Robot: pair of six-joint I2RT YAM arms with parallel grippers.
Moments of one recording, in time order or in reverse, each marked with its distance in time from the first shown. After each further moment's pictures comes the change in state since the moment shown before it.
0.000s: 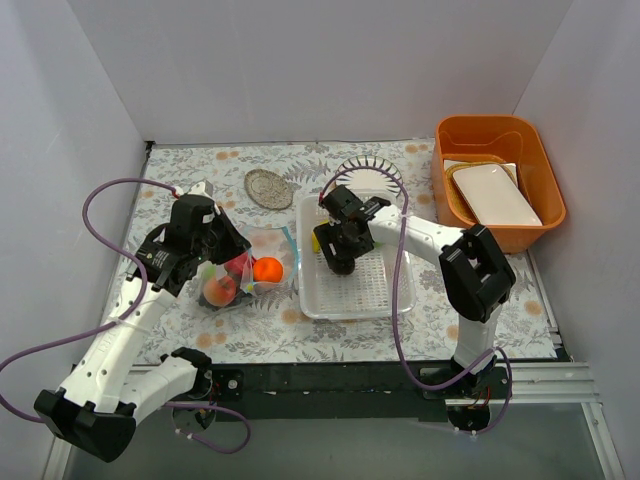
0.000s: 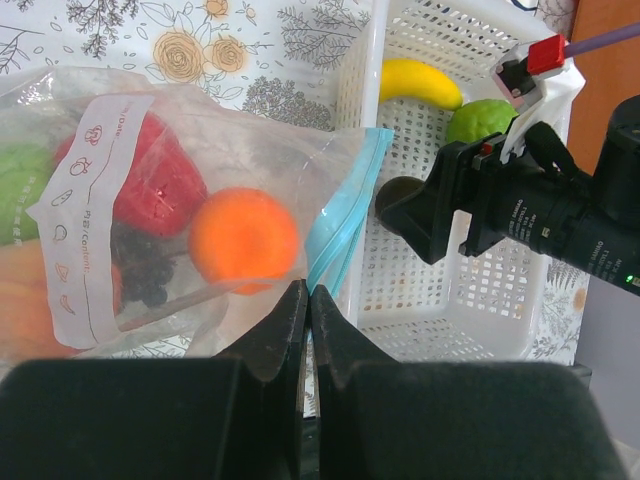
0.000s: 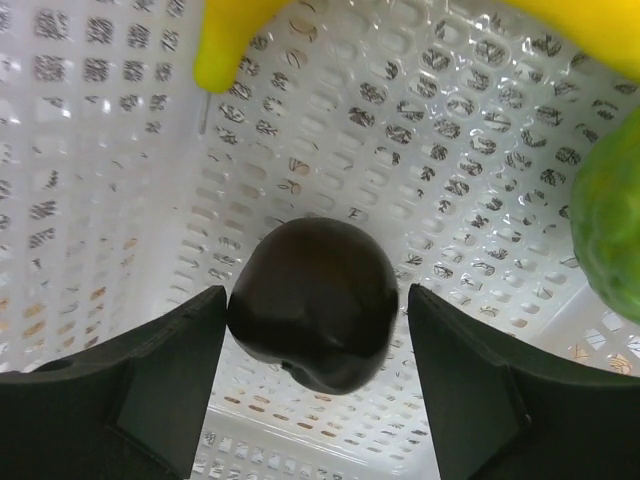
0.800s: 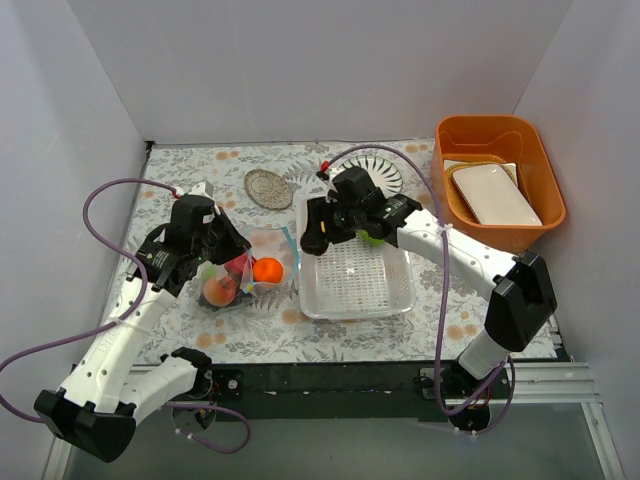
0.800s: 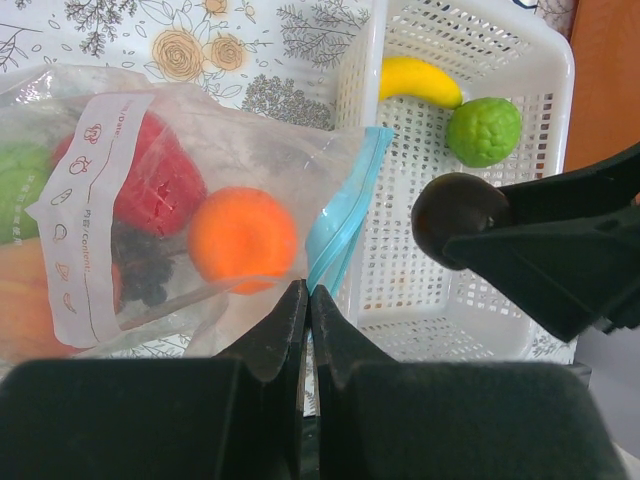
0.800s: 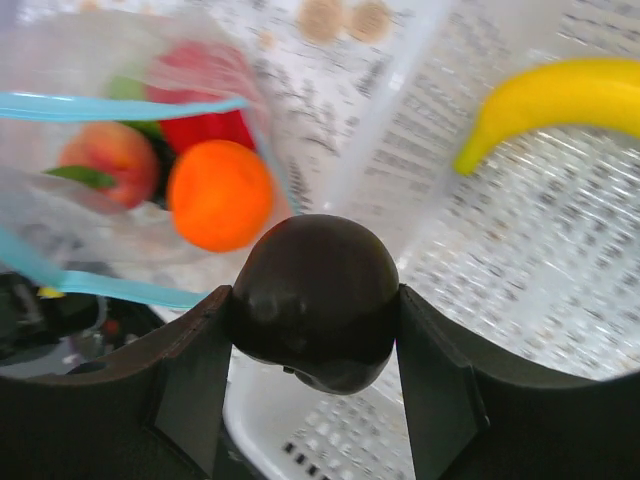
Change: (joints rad) left arm 0.000 -0.002 -0.005 0.000 0.003 0.000; right arm 0.028 -0.250 -0.027 0.145 -0.190 0.156
